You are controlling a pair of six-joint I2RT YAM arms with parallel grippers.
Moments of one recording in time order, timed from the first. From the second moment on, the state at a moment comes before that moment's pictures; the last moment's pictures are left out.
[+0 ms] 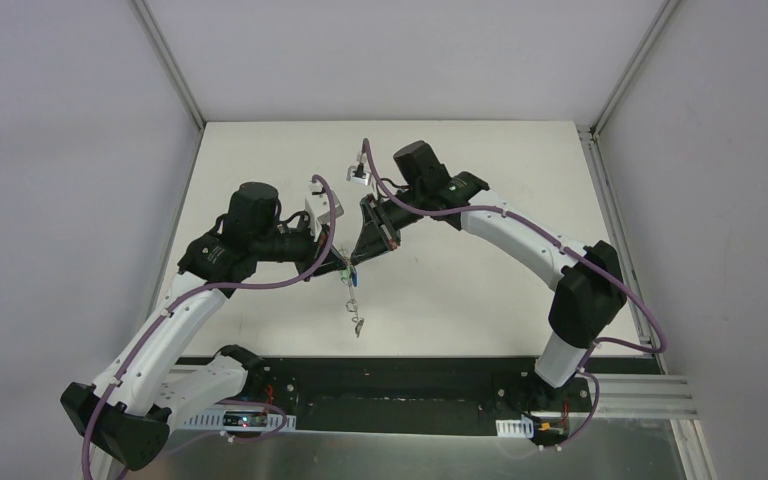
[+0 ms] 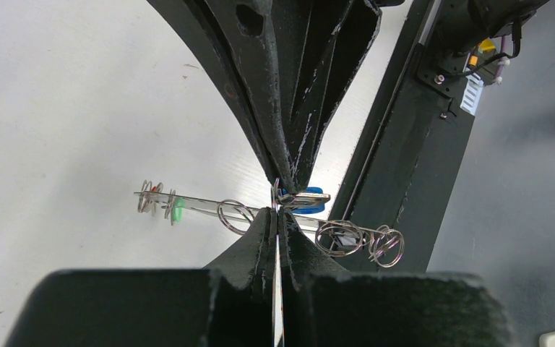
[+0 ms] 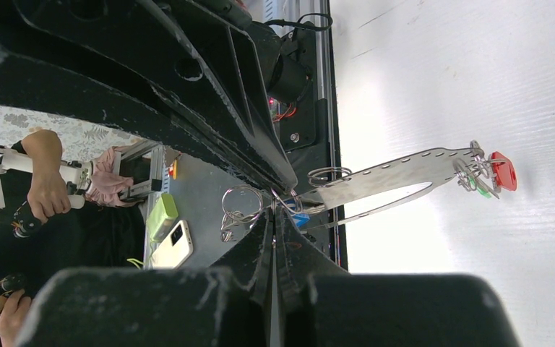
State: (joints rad) left arm -0.46 0.94 1.01 -0.68 0.68 0.14; right arm 0.77 1.73 1.53 -0.57 -1.05 0.14
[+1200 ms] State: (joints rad) left arm -0.46 0.94 1.01 -0.68 0.67 0.15; right arm 0.78 1.73 1.53 -0.57 -1.02 0.14
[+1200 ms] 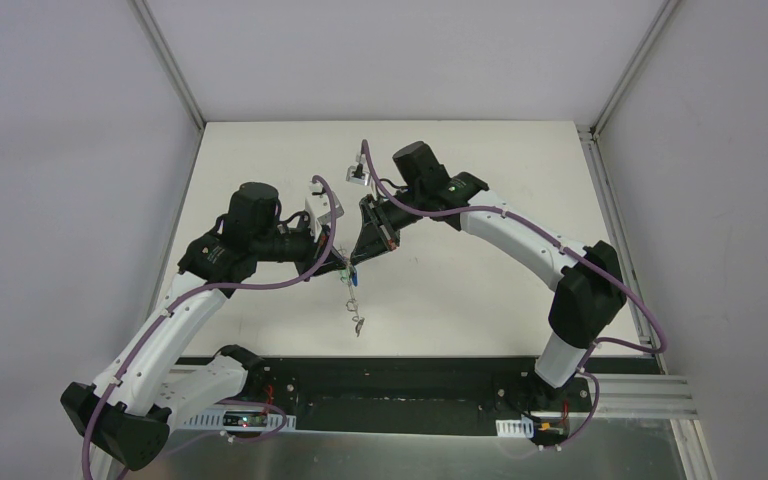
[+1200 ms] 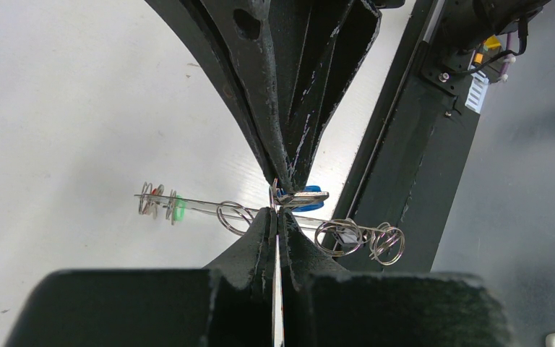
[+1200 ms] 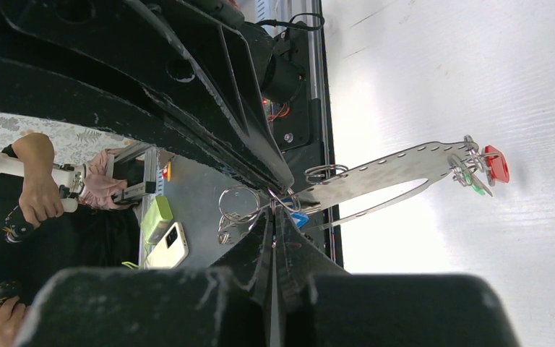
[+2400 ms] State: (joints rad) left arm -0.46 0.94 1.01 -0.68 0.66 0.16; right arm 0.78 1.73 1.52 -0.58 -0.99 0.11
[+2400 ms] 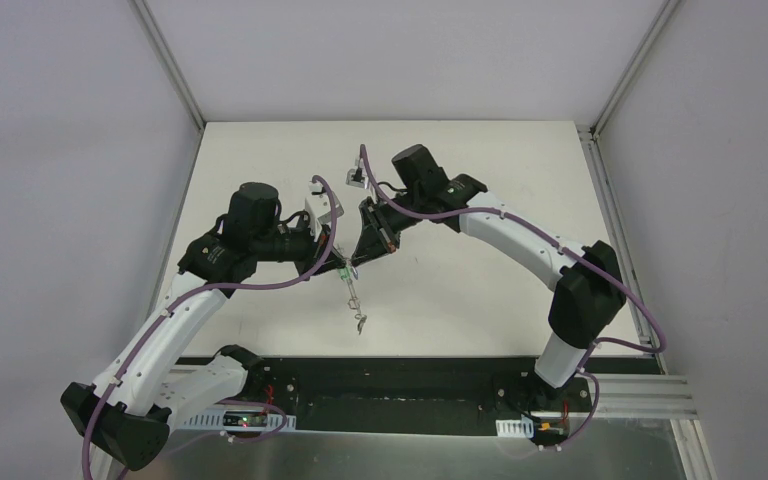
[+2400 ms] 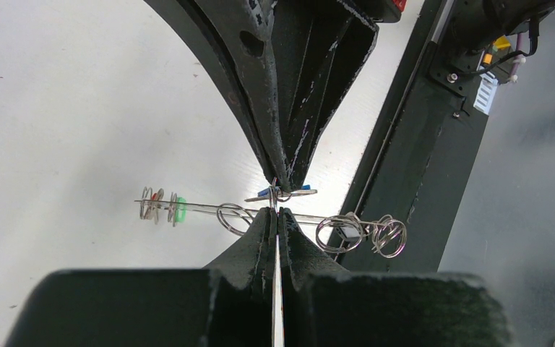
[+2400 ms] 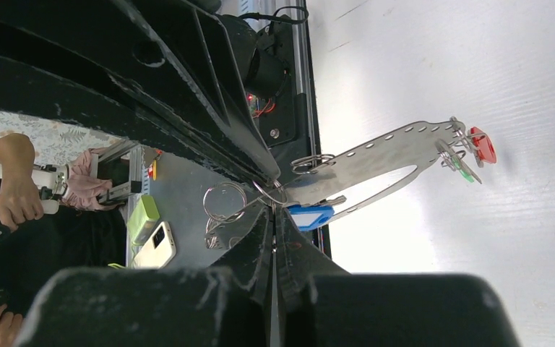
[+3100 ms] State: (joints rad) left arm -0.46 0.94 1.01 -0.68 0.68 0.15; right arm 0.78 1.73 1.49 -0.57 -0.98 0.10
